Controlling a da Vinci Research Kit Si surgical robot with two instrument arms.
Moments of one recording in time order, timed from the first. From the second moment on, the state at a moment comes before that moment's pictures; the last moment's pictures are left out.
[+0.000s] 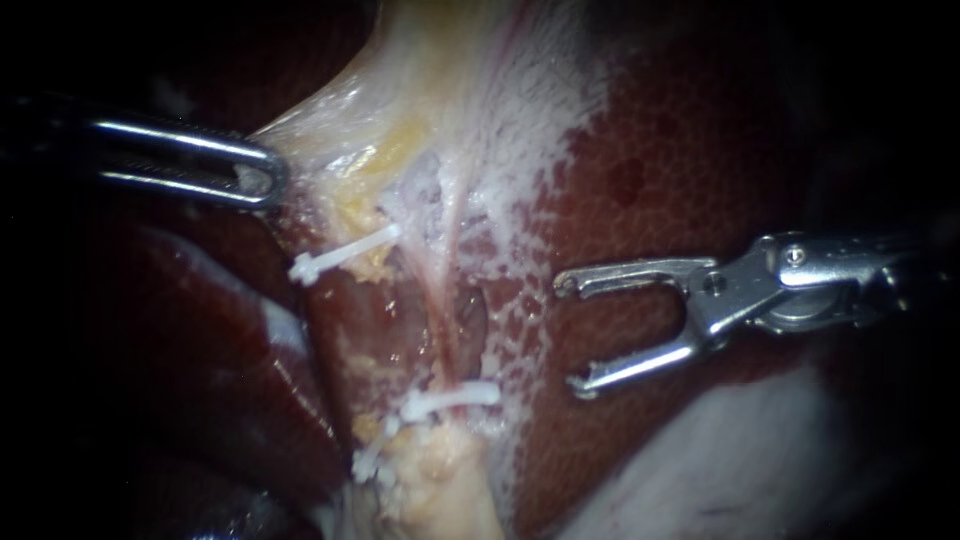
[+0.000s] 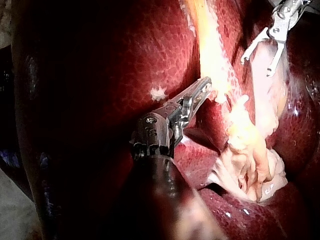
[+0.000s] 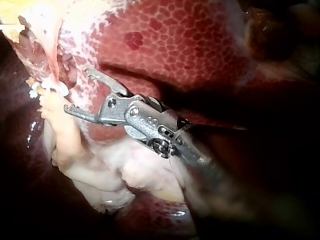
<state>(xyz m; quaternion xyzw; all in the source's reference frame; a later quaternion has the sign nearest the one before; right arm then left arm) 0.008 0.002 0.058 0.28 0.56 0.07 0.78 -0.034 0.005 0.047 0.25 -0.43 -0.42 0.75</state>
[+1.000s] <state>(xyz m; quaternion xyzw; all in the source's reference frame) 0.007 0.002 0.058 0.28 0.56 0.07 0.78 -0.038 0.002 0.056 0.28 -0.41 -0.41 0.76</state>
